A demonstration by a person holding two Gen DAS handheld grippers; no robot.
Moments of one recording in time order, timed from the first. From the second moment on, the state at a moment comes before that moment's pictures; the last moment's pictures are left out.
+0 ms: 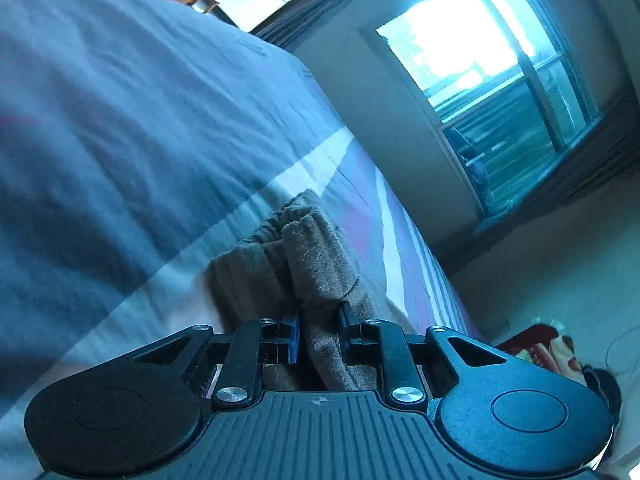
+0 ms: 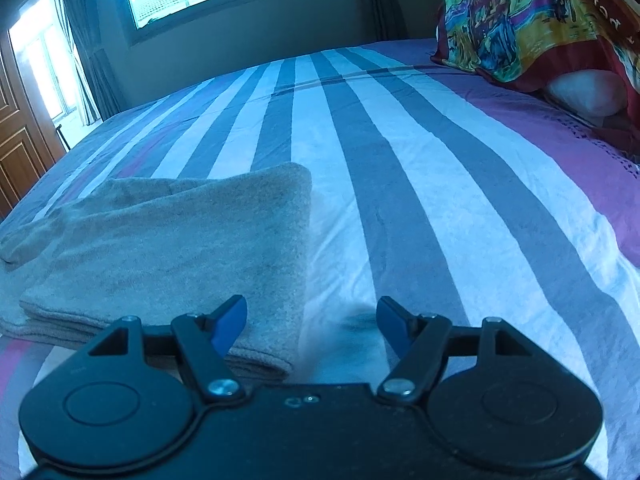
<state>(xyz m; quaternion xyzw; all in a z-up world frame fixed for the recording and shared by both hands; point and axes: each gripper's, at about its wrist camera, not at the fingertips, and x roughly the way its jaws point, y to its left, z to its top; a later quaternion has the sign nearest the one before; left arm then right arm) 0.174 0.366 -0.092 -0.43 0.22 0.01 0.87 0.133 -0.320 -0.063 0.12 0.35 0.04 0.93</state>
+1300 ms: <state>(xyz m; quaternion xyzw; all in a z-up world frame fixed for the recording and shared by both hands) 0.204 0.385 -0.094 -0.43 0.29 -0.03 0.85 0.130 -0.317 -0.065 0.12 0.35 0.04 0.93</state>
